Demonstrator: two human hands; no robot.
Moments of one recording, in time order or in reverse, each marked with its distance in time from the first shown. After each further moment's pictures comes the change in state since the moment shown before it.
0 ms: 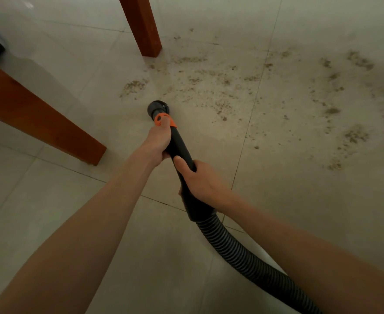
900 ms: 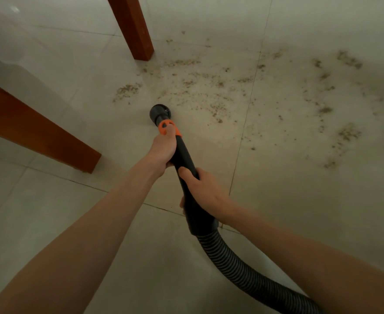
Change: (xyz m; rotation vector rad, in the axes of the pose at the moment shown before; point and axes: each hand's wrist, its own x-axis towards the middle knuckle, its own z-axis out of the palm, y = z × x) left_hand 0.002 -0.008 0.010 0.118 -0.029 0.029; right_hand -0.005 0.009 0.003 0.155 -0.001 0.065
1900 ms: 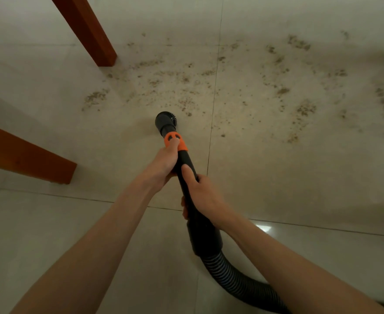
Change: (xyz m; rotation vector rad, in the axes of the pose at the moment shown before) left_hand -0.052 -0.024 0.043 0.005 -0.253 0.022; right_hand -0.046 0.029 -0.014 0.331 0.165 0.100
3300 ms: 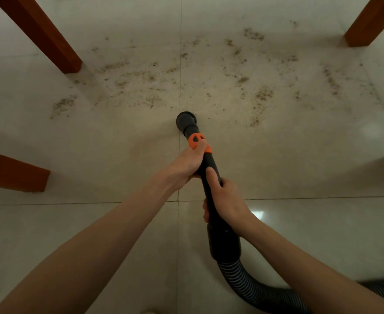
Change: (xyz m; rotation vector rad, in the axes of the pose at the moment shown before) left_hand -0.045 -0.018 0.098 0.185 -0.279 0.033; right_hand -0.064 0.046 -0.071 0.098 0.244 -0.006
